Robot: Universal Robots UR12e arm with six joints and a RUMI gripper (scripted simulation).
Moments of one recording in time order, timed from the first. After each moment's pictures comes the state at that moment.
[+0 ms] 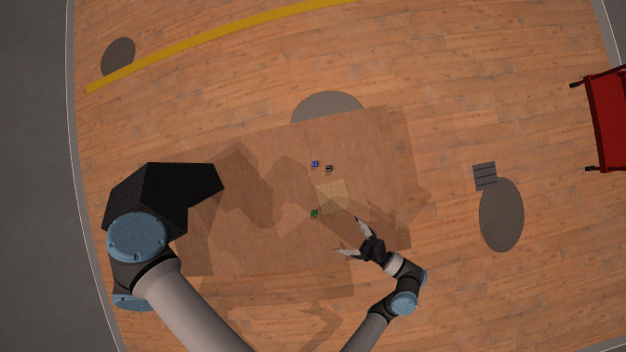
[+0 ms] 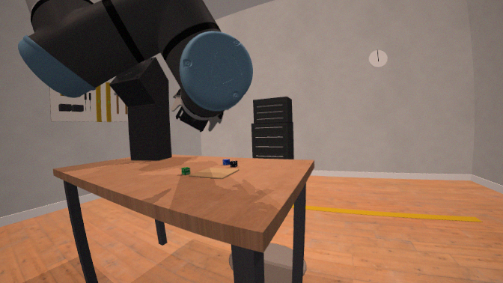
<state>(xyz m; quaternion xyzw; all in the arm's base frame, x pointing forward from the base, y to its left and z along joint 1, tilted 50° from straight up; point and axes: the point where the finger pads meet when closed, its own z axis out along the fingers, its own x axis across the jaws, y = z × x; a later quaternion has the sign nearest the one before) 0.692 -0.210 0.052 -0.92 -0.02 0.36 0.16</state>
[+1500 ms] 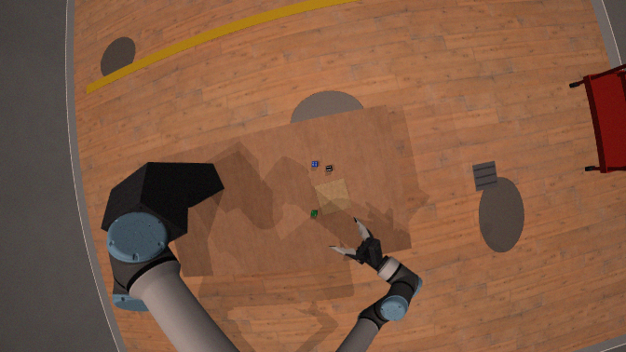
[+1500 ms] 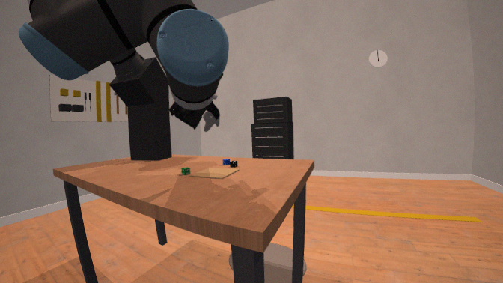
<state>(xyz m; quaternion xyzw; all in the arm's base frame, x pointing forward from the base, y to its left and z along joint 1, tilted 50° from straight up) 0.686 -0.213 0.044 -0.94 0.01 0.31 0.12</state>
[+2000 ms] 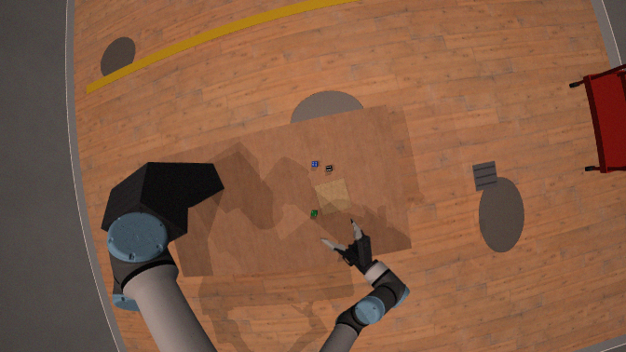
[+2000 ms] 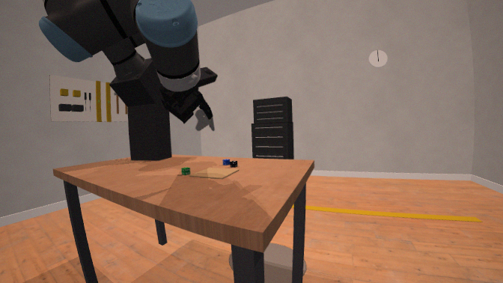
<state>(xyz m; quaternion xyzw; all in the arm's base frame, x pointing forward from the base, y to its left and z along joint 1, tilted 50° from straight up) 0.670 -0.216 0.022 -0.98 0.08 0.20 0.04</state>
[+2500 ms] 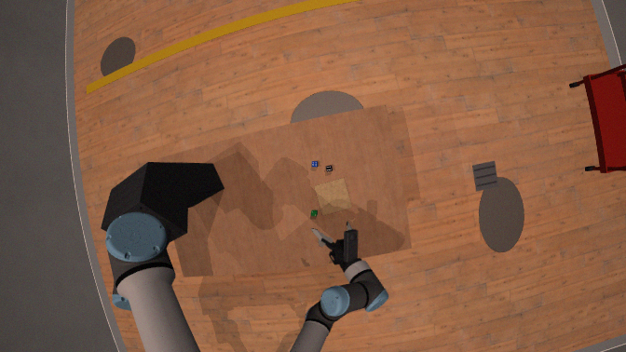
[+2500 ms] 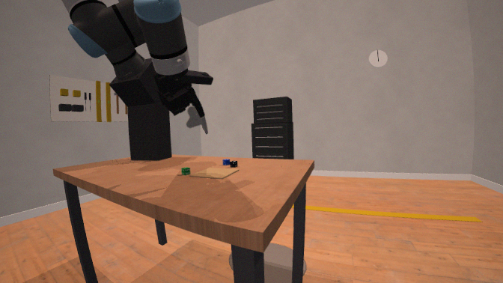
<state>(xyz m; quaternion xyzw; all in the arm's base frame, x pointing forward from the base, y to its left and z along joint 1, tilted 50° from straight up) 0.652 -0.220 -0.002 -0.98 0.15 0.07 -0.07</state>
